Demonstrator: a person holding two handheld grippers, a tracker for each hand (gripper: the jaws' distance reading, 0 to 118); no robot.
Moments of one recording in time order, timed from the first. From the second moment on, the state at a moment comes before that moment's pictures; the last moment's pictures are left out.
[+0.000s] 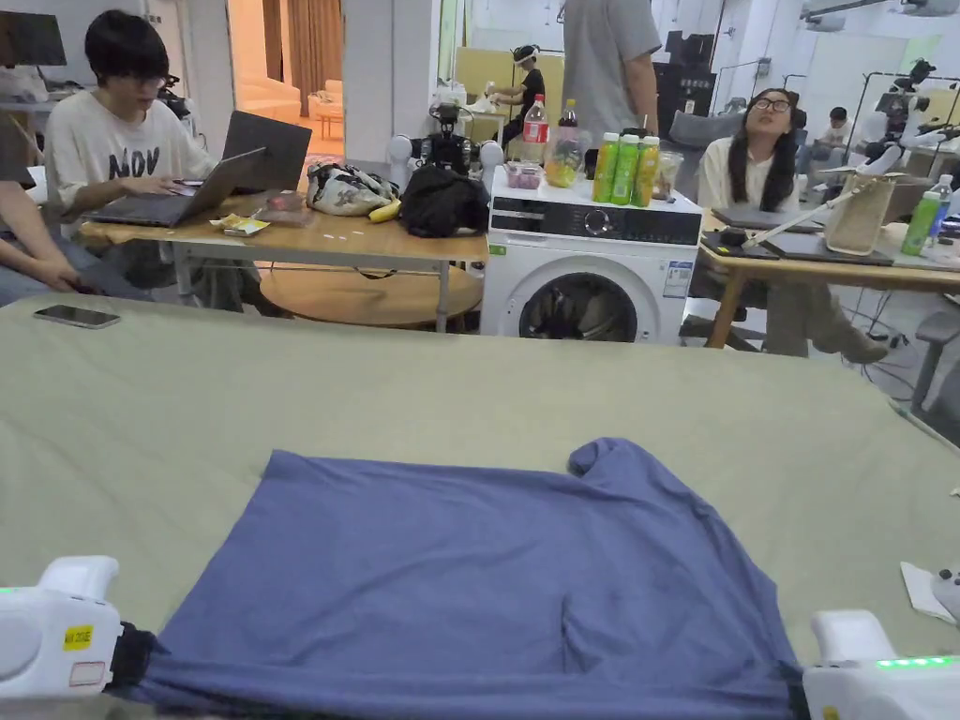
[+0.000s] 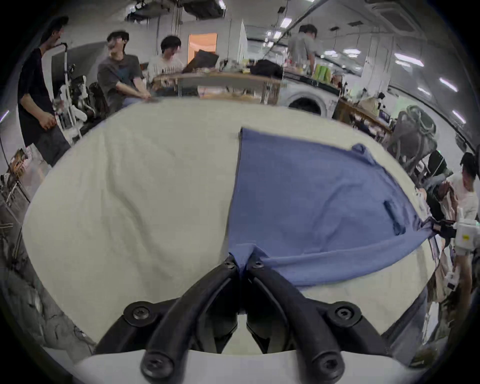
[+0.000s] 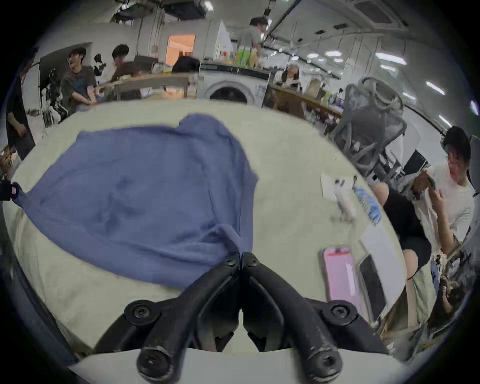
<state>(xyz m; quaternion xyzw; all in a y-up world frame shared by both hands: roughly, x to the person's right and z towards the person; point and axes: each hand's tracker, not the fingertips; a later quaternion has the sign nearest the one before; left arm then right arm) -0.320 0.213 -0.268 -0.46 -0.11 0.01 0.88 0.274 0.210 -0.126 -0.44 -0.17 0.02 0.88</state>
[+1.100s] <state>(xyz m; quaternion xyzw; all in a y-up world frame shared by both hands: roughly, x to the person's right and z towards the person) -0.264 0.268 -0.238 -0.15 -0.08 -0.02 0.99 0.182 0.266 -0.136 -0.15 -0.19 0.00 0.97</state>
